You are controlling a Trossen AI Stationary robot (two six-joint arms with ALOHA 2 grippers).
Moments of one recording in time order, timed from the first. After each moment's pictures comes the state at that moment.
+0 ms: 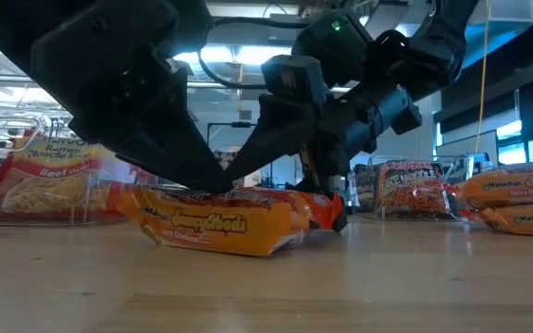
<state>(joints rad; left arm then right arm) -0.61 1.93 1.04 -0.12 -0.70 -0.80 0.14 2.03 0.96 0.44 -0.27 0.91</state>
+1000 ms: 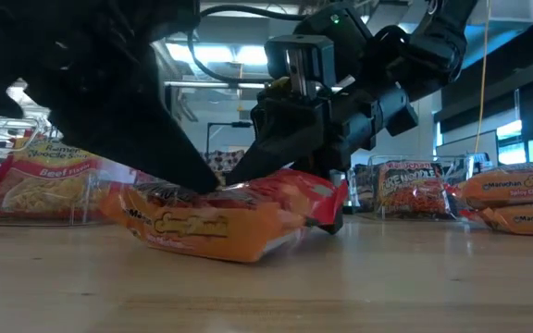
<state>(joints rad) -0.64 1.91 1.04 -0.07 -0.70 -0.60 0.16 2.04 0.99 0.48 -0.38 0.89</state>
